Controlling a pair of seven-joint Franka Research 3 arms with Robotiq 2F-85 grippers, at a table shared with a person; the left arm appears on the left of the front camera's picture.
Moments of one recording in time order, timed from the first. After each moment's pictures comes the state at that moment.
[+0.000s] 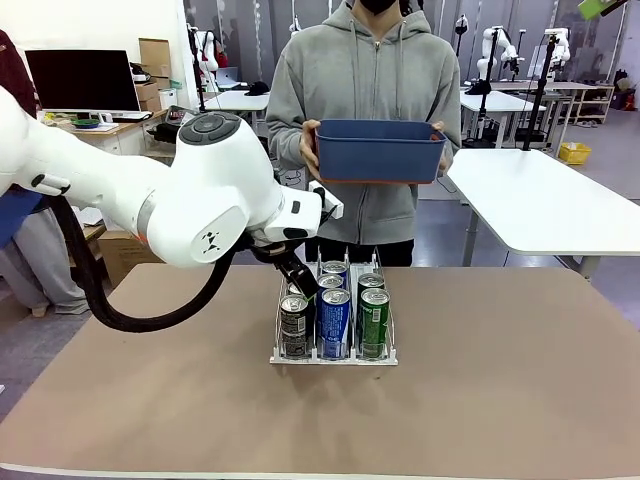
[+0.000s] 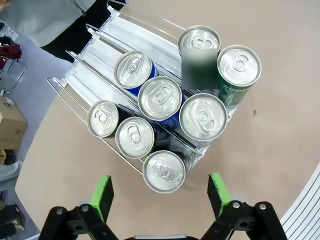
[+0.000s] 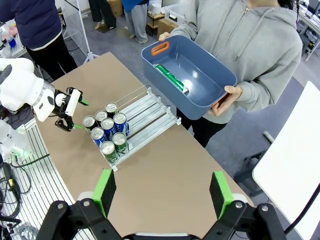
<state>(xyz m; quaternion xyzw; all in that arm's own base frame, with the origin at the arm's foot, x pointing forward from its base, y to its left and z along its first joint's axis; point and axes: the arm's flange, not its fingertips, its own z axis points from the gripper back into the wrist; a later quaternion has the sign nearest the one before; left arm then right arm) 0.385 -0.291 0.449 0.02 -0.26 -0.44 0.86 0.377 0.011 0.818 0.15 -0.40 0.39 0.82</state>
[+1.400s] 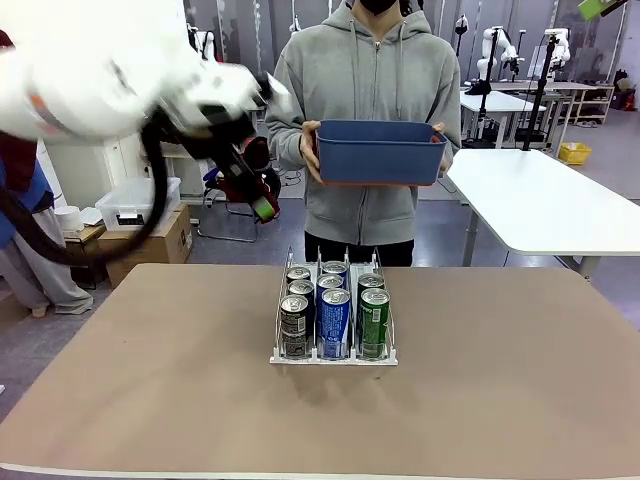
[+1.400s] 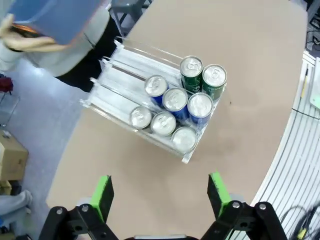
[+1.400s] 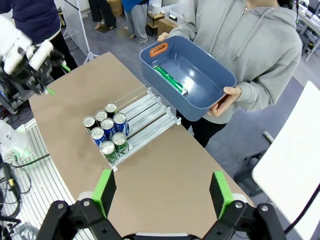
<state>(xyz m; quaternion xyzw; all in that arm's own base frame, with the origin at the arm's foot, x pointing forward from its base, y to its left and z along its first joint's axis) 0.380 -0.200 0.620 -0.04 -0.27 -0.51 0.81 0.377 0.011 0.818 0.15 -0.40 0.39 0.82</state>
